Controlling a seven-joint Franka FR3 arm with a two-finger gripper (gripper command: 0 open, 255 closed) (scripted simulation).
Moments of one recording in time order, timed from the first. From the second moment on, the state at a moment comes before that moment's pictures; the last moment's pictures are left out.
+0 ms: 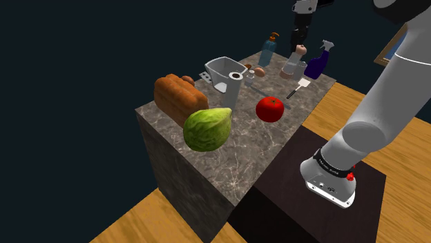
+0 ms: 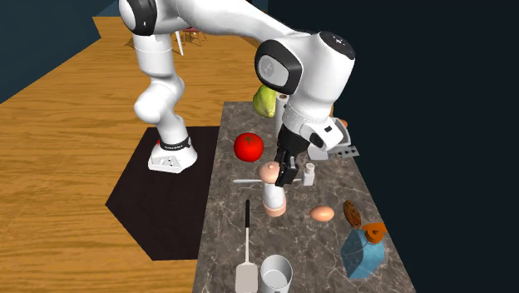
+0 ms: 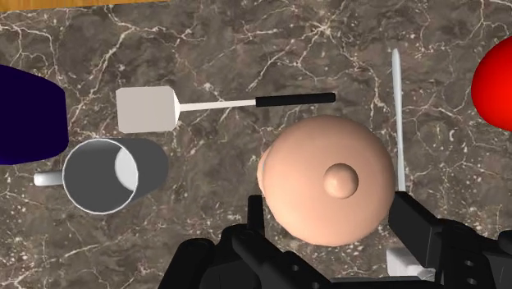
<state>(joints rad) -0.19 0.17 -0.52 -1.74 -0.06 1.70 -0.66</state>
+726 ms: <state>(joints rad) -0.19 0.16 -0.52 -1.60 -0.06 1.56 -0.67</state>
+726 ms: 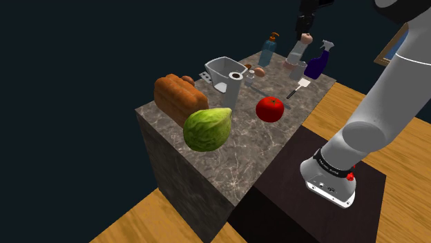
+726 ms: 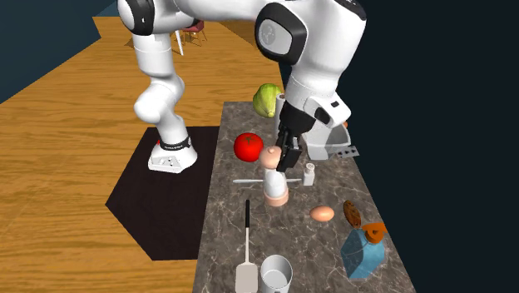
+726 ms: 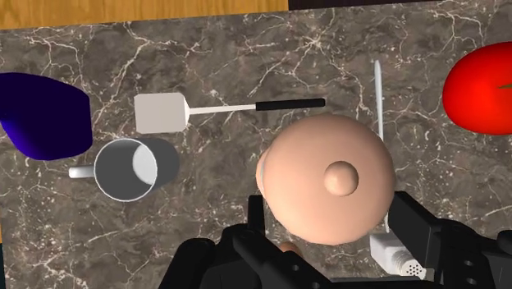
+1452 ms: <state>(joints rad) -0.20 0.18 -0.53 -1.43 -0.05 1.40 -0.70</state>
